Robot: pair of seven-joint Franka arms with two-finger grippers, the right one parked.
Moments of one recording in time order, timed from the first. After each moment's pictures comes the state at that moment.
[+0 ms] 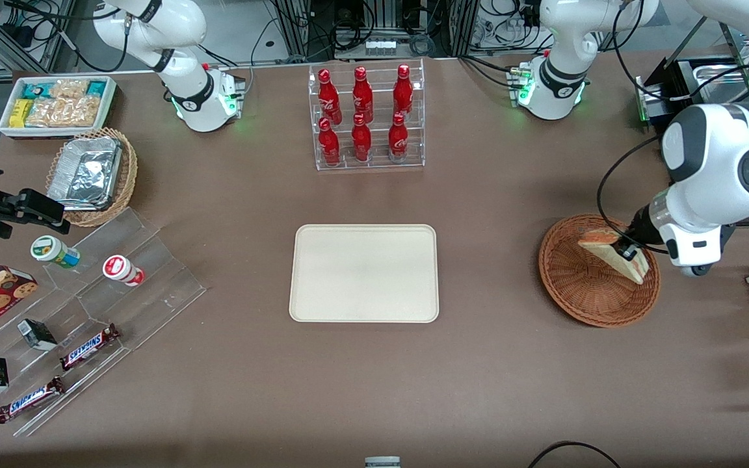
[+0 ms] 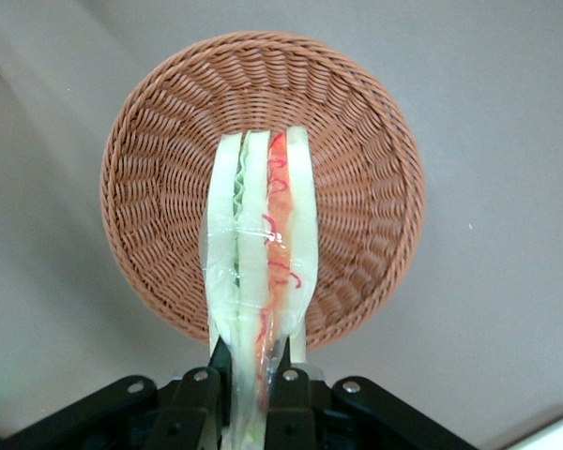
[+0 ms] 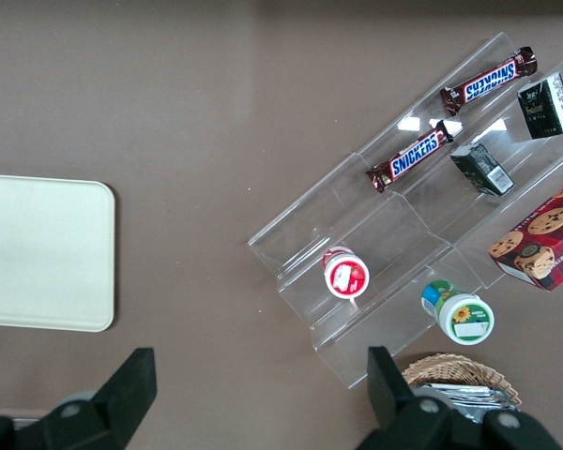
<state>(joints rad) -0.06 0.11 -0.01 -1.95 0.01 1.95 -0.90</state>
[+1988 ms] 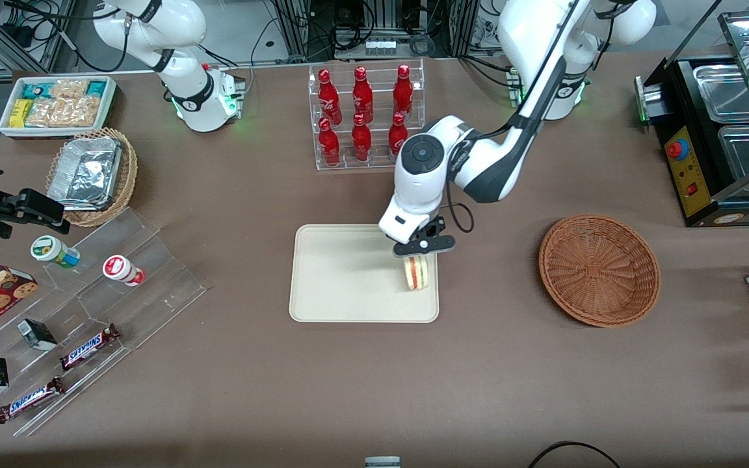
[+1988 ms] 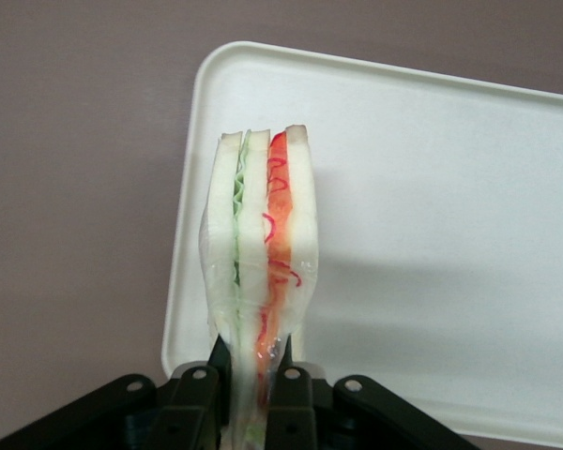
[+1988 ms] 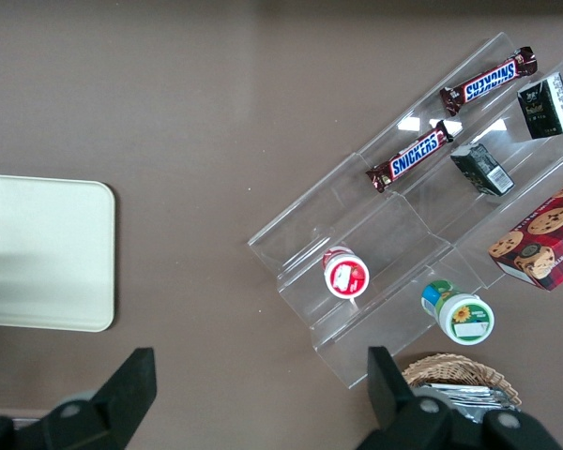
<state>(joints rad) -0.72 0.49 -0.02 -1.76 0.05 2.30 -0.91</state>
